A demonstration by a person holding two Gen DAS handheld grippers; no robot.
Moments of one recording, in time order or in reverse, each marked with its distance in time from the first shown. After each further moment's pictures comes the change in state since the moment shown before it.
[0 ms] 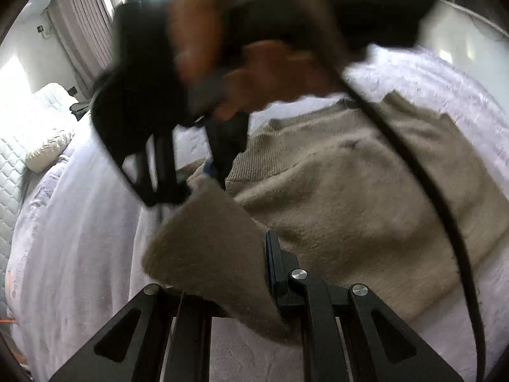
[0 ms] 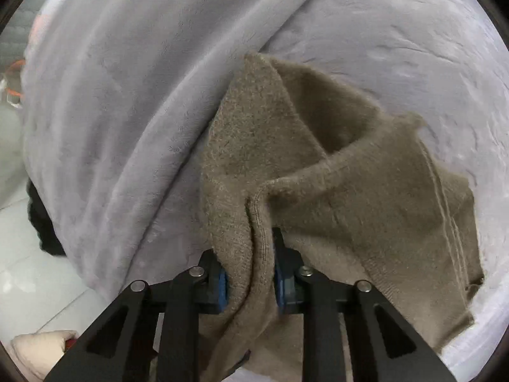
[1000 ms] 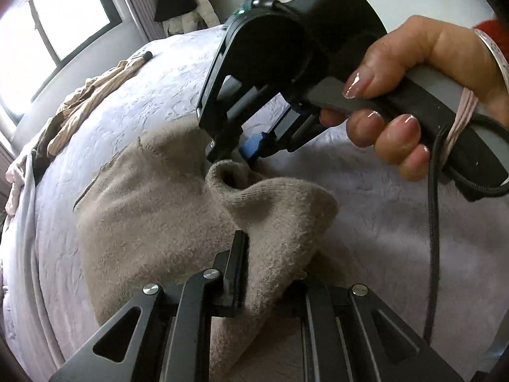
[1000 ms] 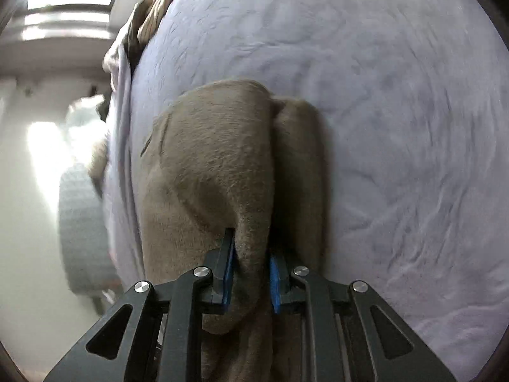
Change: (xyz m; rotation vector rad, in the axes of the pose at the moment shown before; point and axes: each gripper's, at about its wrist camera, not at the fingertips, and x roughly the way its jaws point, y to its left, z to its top) left arm -0.026 -0.263 0.025 0.467 -0.010 -0.342; right arm 0.009 -0.340 -0.433 0.840 -0.741 0.591
